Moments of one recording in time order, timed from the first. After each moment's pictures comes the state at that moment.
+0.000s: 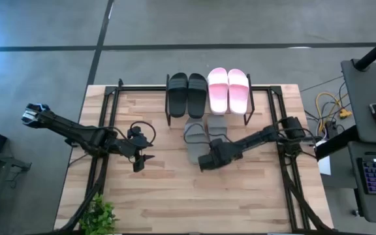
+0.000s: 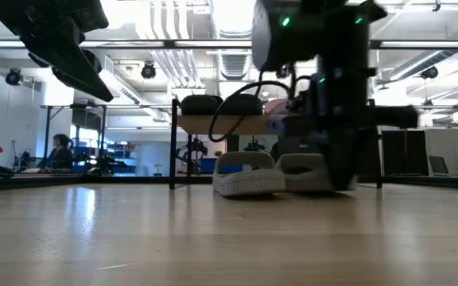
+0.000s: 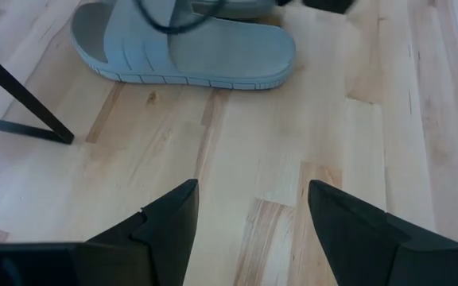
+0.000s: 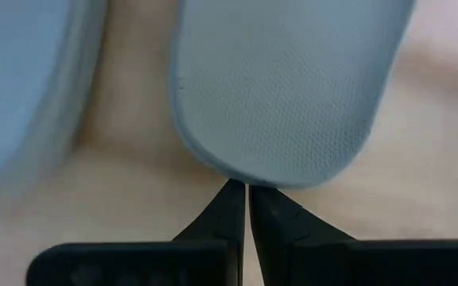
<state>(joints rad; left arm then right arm) -0.31 0.91 0.63 -0.48 -0.33 -0.44 0.23 1.97 1.32 -0.99 0.22 1.53</state>
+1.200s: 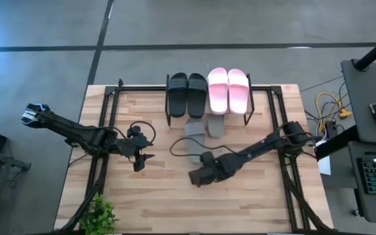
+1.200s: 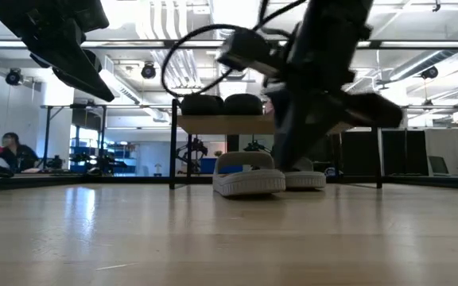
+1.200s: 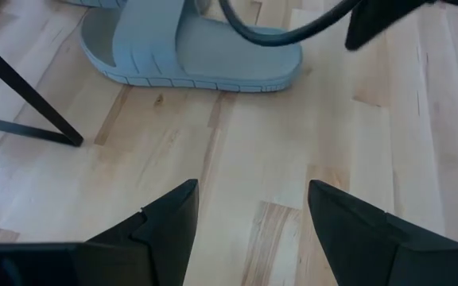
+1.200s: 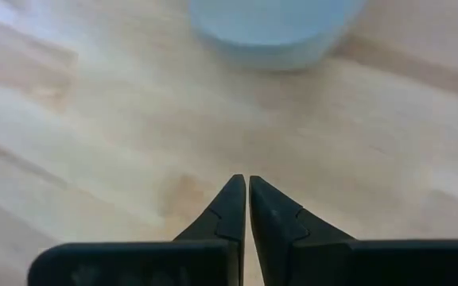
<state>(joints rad) -0.31 0.91 0.63 -0.48 -0.35 -0.43 0.35 1.97 1.39 -0.68 0.22 1.57</state>
